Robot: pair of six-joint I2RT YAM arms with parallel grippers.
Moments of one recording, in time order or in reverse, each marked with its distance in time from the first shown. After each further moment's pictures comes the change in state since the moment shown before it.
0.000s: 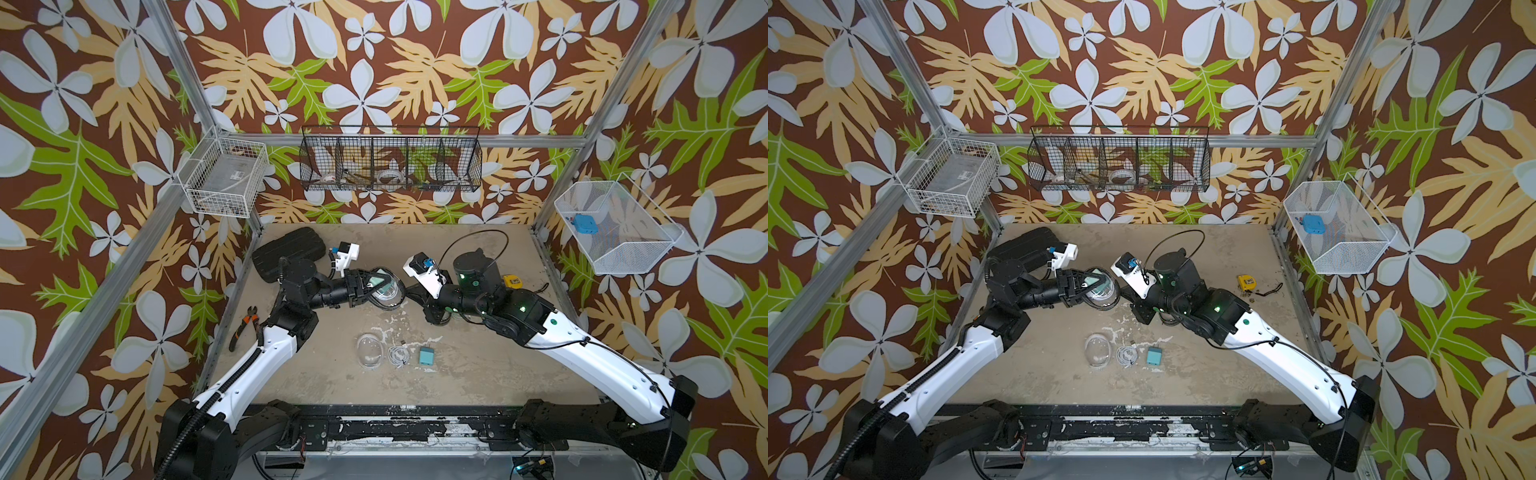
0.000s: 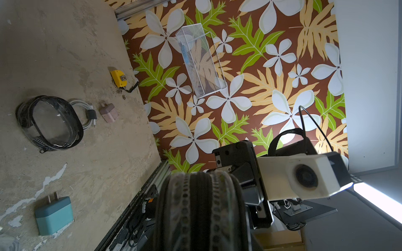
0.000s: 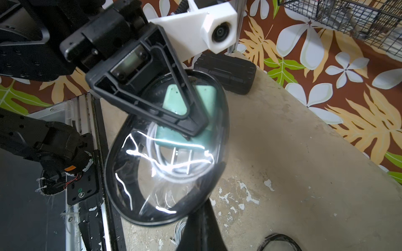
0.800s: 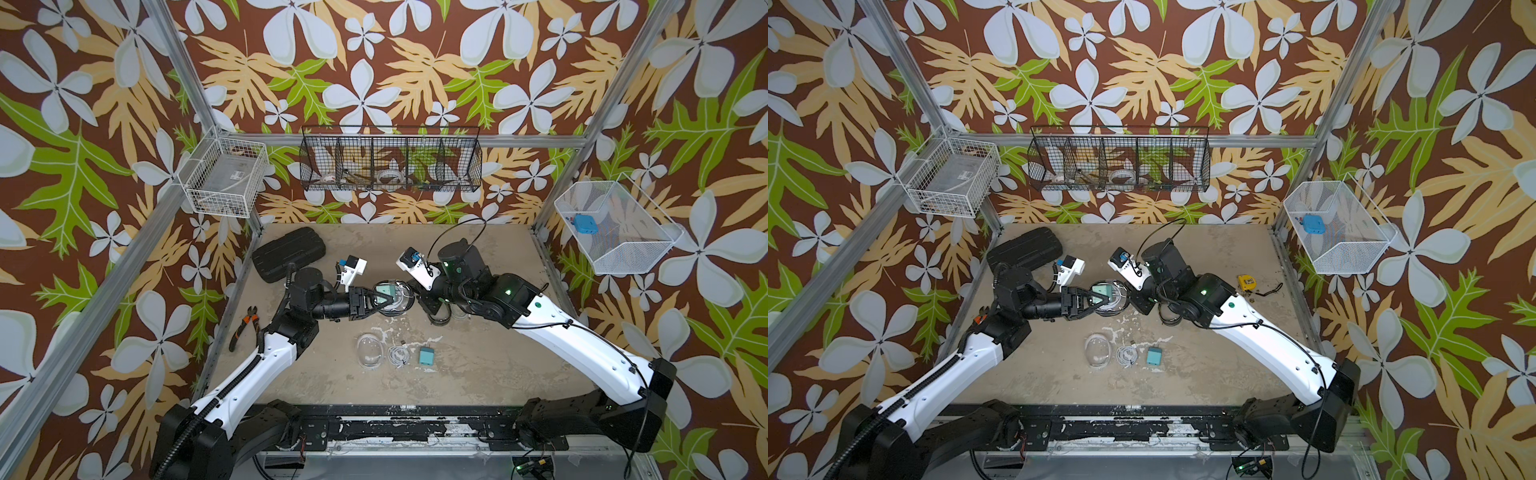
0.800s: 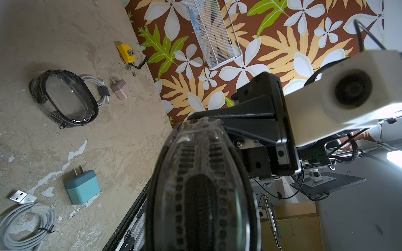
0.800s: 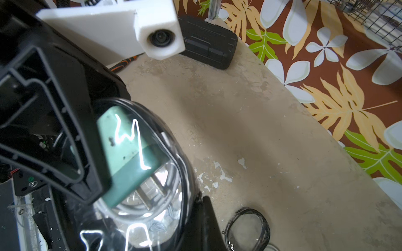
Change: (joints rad) left arm -0.032 -0.032 -0.067 -0.113 0.068 0.195; right arm -0.006 0.126 0.143 -0.155 0.133 -0.095
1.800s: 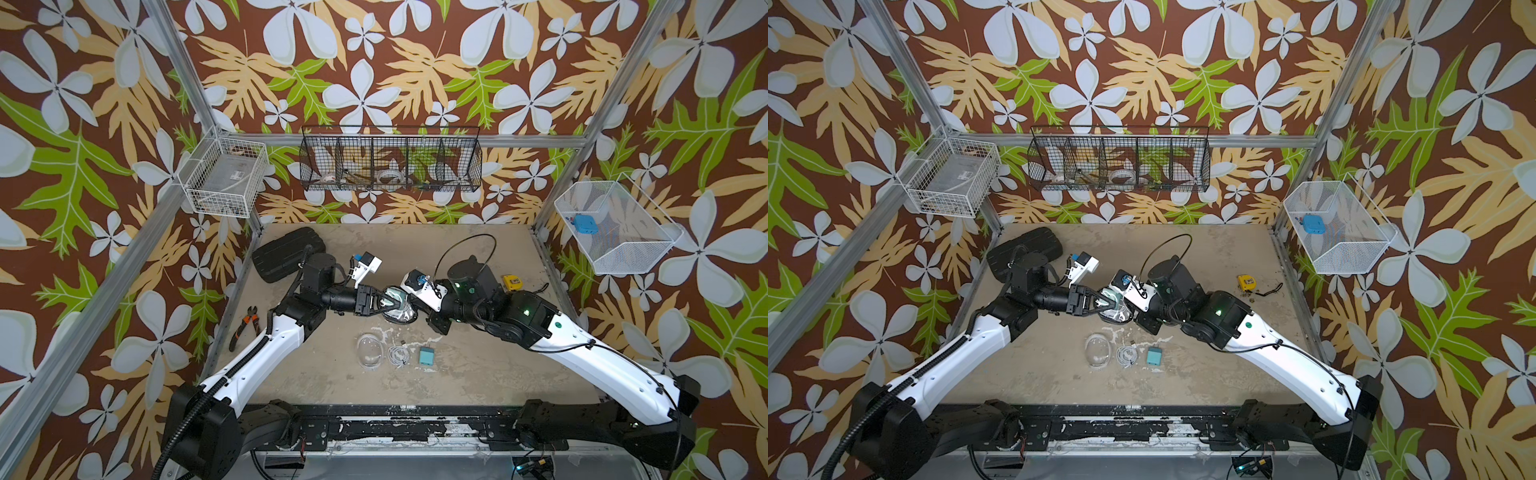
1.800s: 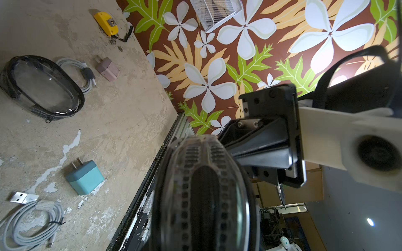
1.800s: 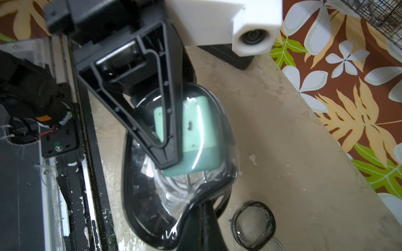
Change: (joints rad) left arm -0.013 0.125 0.160 -0.203 0.136 0.238; right arm 0.079 -0.155 -0.140 -0.003 -0.043 -0.037
